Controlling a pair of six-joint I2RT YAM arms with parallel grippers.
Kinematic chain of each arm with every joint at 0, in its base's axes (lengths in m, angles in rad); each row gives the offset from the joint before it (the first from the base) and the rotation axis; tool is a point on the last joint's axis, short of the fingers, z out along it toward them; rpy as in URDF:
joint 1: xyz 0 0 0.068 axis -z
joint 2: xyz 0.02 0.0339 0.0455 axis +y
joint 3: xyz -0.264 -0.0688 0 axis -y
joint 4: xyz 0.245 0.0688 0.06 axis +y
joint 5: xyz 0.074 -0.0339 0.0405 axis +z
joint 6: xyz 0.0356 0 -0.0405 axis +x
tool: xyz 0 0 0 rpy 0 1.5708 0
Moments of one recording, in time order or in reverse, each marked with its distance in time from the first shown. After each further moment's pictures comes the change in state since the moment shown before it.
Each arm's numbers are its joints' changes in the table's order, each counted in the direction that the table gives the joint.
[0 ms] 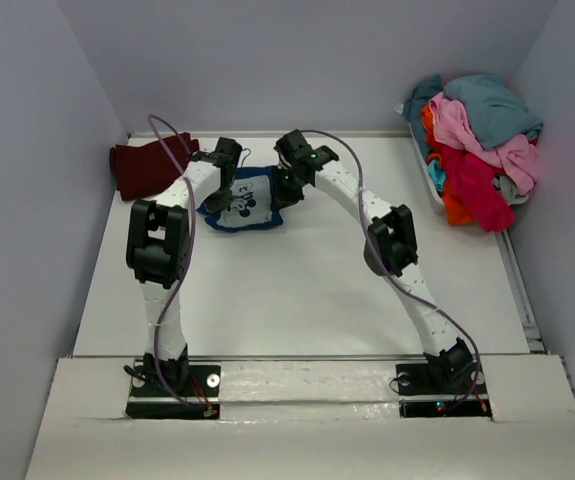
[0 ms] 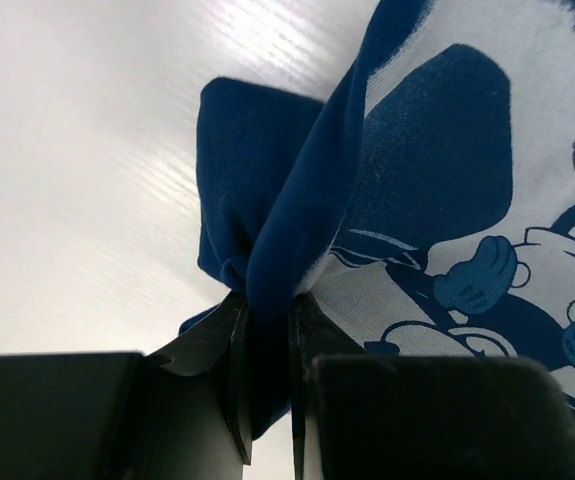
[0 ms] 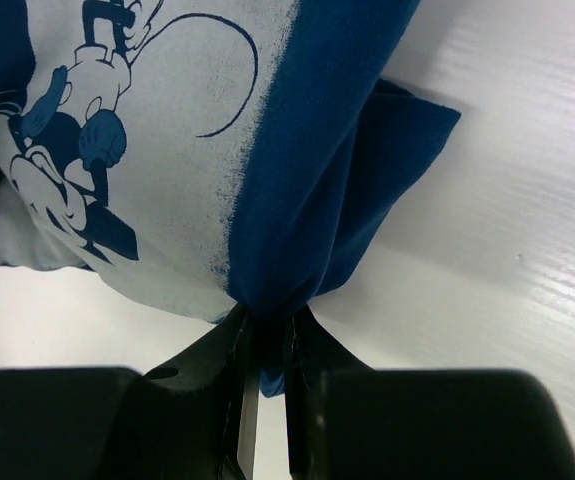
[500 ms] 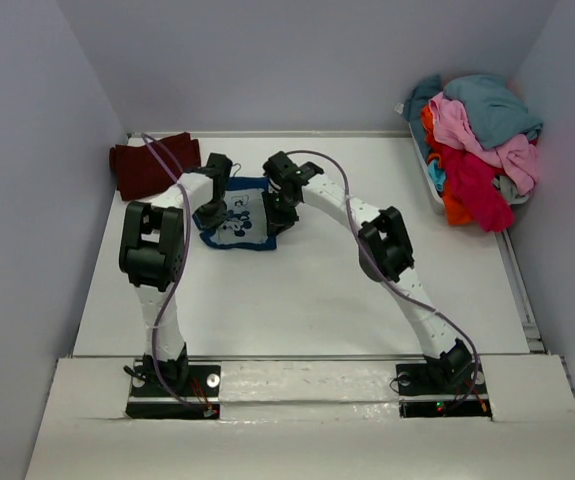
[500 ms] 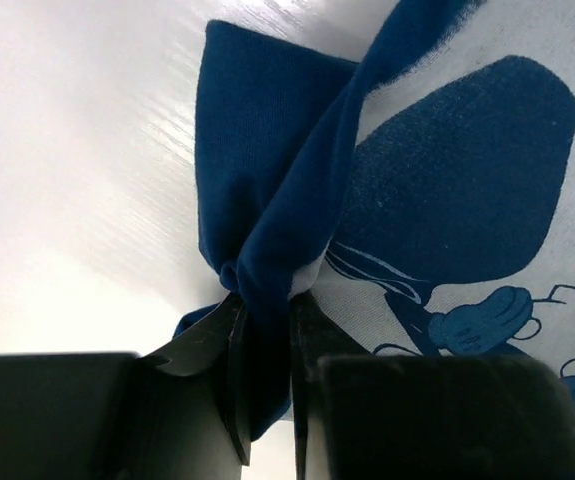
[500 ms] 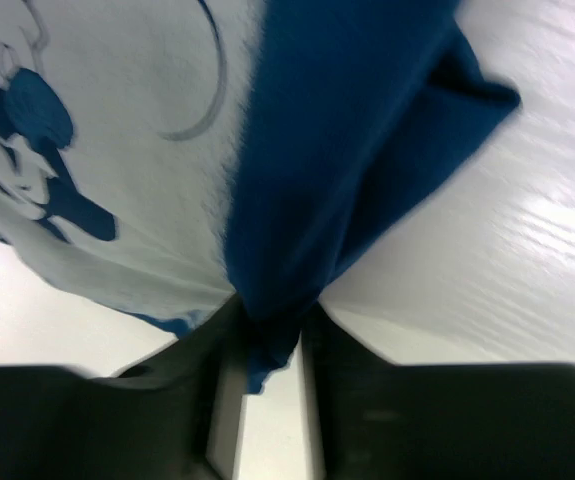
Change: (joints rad) left arm -0.048 -0.033 -0.195 -0.075 -0.080 -0.009; right arm -0.077 -0.024 -0.148 0.023 0.007 -0.008
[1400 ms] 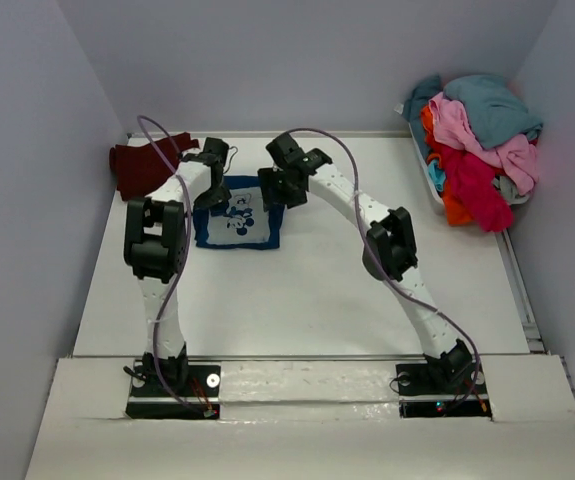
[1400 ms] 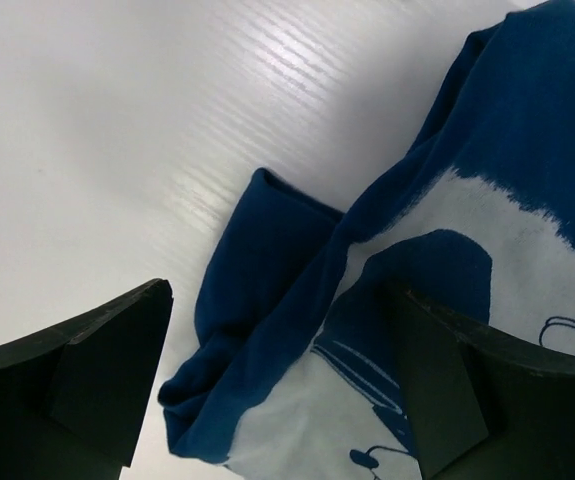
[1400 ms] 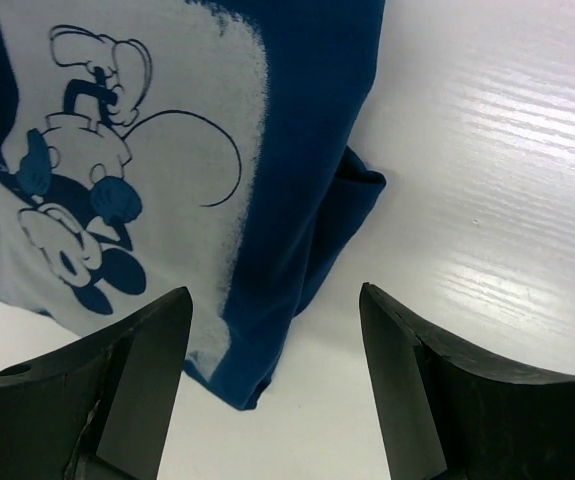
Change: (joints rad) left arm -0.024 0.052 0.146 -0.021 0.103 0.073; right arm 0.011 -0.047 0.097 -0.011 -0.166 -0.026
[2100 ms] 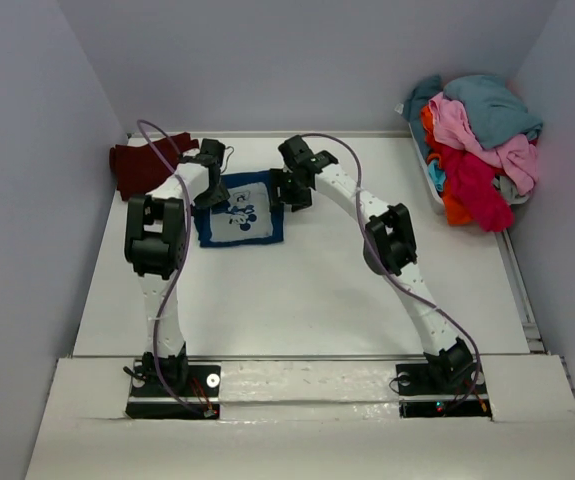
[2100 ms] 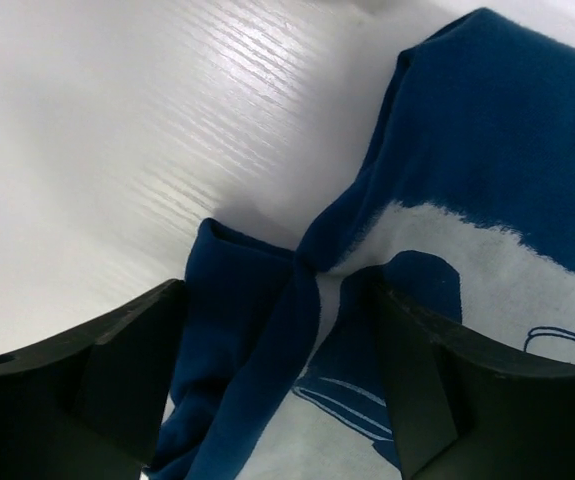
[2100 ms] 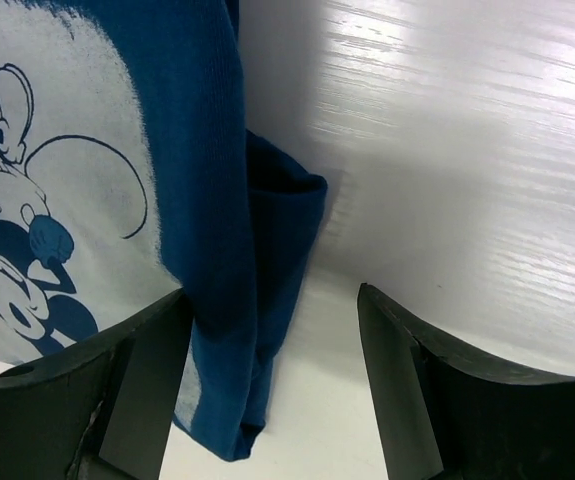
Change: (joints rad) left arm -0.030 0.078 0.036 -0.061 -0.075 0.040; right arm 0.072 0.094 0.006 -0.046 0.087 0.059
